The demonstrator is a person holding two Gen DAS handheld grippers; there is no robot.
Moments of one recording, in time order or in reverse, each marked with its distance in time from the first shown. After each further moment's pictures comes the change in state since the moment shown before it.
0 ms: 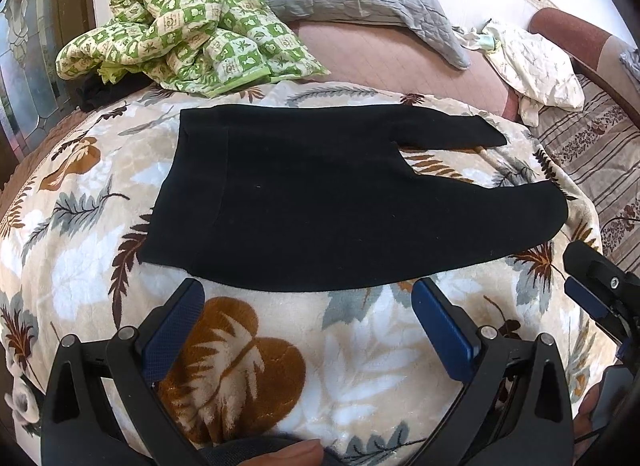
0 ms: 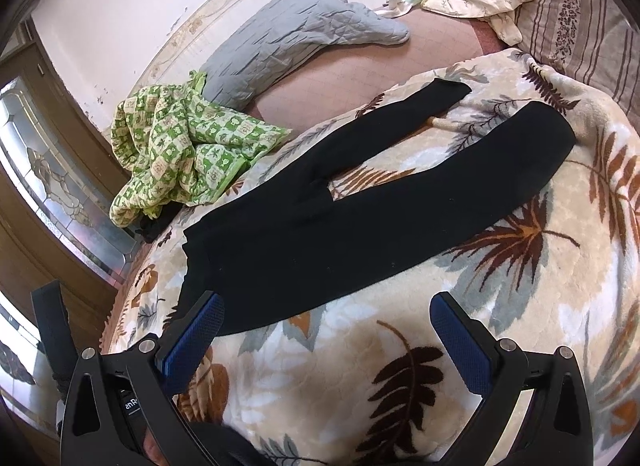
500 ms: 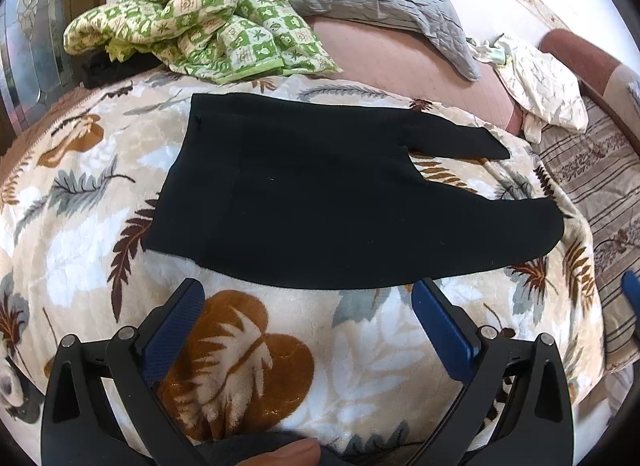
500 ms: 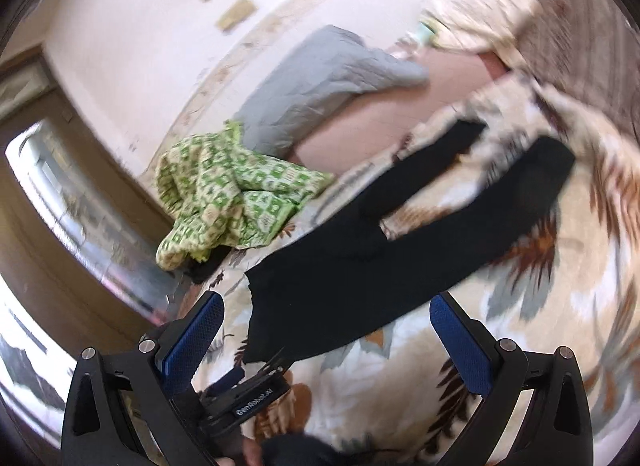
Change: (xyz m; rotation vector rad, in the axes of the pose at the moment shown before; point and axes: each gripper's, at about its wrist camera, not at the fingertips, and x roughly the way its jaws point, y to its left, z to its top) left arm 0.003 0.023 0.000 -0.093 0.025 -0.050; right arm -0.072 0.042 0.013 0.024 -0.149 0.111
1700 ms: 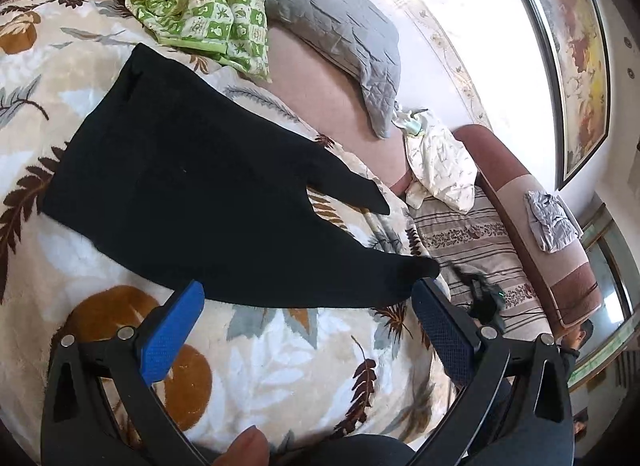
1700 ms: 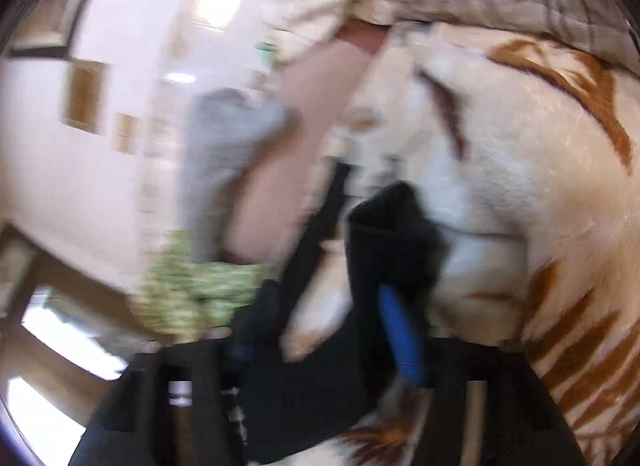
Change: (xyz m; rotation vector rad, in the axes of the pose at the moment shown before) left arm 0.008 0.046 0.007 -0.290 -0.014 -0.576; right arm 0.071 -0.288 0.107 0.494 -0.021 0.189
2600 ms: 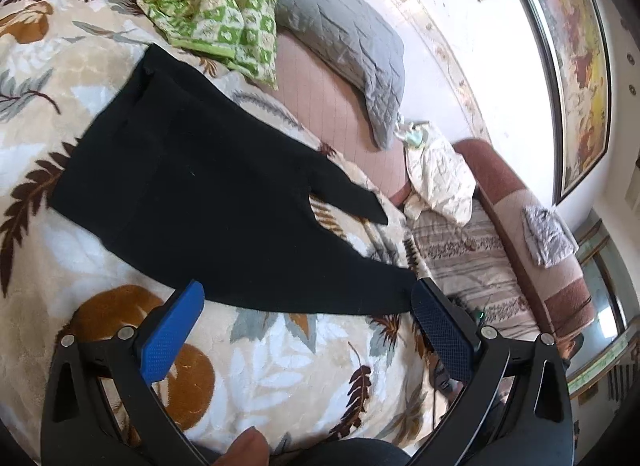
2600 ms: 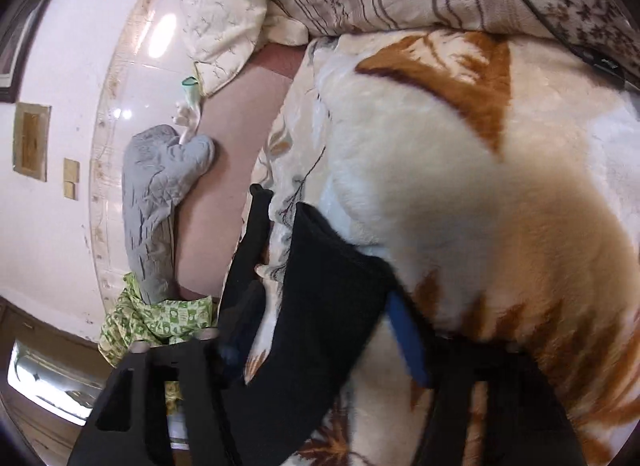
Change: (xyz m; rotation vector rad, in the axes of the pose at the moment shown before) left arm -0.012 0.009 0.002 -0.051 -0.050 -0.014; right arm -0.001 -0.045 -0.001 0.139 -0.084 -0.276
